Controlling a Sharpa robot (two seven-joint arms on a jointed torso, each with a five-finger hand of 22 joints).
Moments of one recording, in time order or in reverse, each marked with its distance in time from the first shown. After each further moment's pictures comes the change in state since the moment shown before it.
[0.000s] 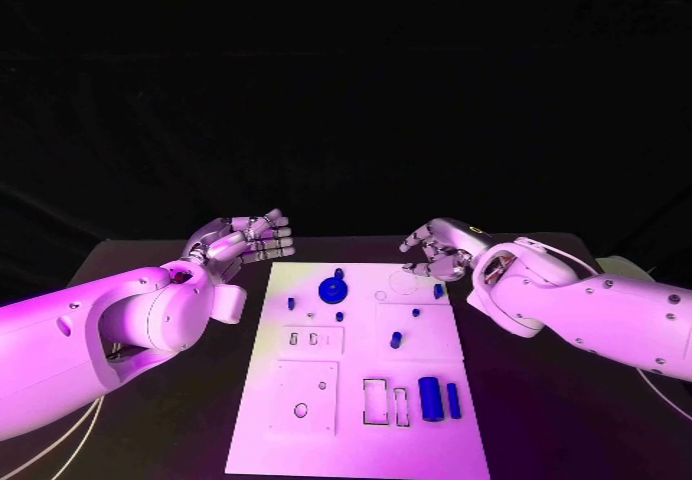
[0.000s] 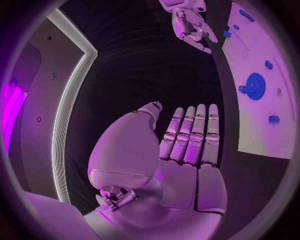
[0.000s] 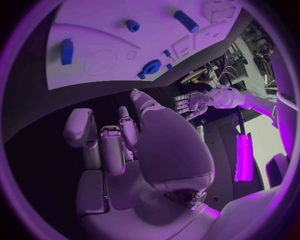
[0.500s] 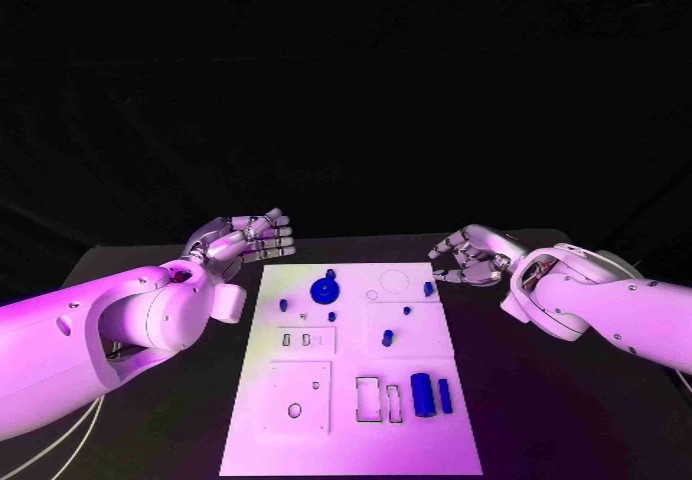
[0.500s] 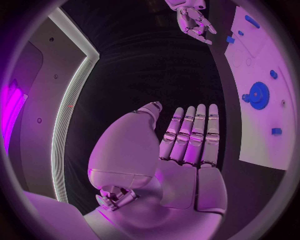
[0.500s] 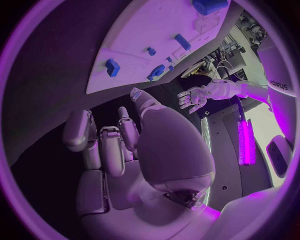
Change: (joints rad) left arm 0.000 0.011 -0.001 -0.006 0.000 0.013 -0.002; left_hand 0.000 0.000 0.000 0.000 0.000 0.000 0.000 0.000 0.000 0.000 0.000 0.000 0.000 0.000 0.000 0.000 0.000 0.000 0.000 0.000 0.000 -0.001; right arm -0.033 -0.091 -0.005 -0.048 0.117 0.052 0.147; right_hand -0.006 -0.010 -0.010 -0.006 0.041 -0.004 0.004 0.000 0.000 0.028 0.005 0.024 0.028 0.001 0.007 0.026 0.000 0.000 0.040 0.005 0.042 0.052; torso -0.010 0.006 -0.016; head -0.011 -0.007
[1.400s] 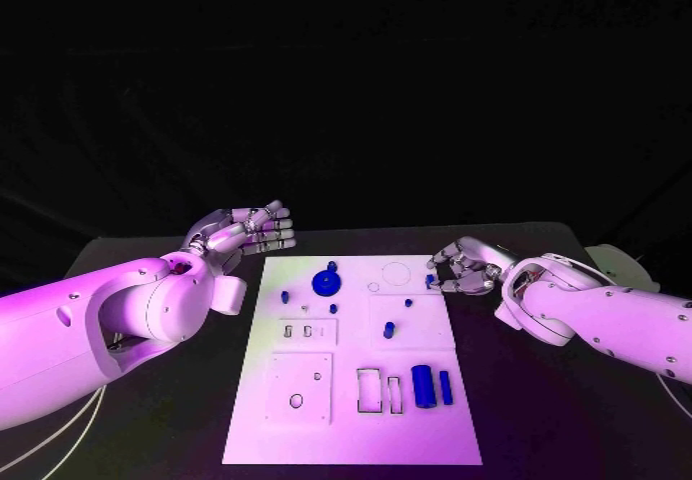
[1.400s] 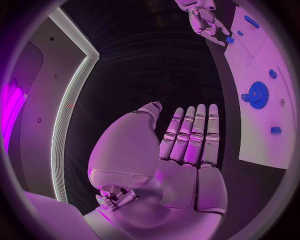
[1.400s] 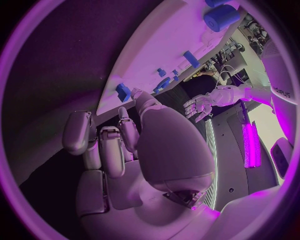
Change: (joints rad) left arm 0.000 -0.005 0.000 0.001 0.000 0.005 -0.001; left_hand 0.000 0.000 0.000 0.000 0.000 -0.003 -0.004 0.000 0.000 0.000 0.000 0.000 0.000 0.000 0.000 0.000 0.000 0.000 0.000 0.000 0.000 0.000; right arm -0.062 0.065 -0.001 -0.092 0.001 0.017 0.007; right_hand -0.004 -0.004 -0.009 -0.001 0.006 -0.007 0.000 0.000 0.000 0.011 0.003 0.013 0.004 0.000 0.000 0.015 0.000 0.000 0.014 0.000 0.016 0.019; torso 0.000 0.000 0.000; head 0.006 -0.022
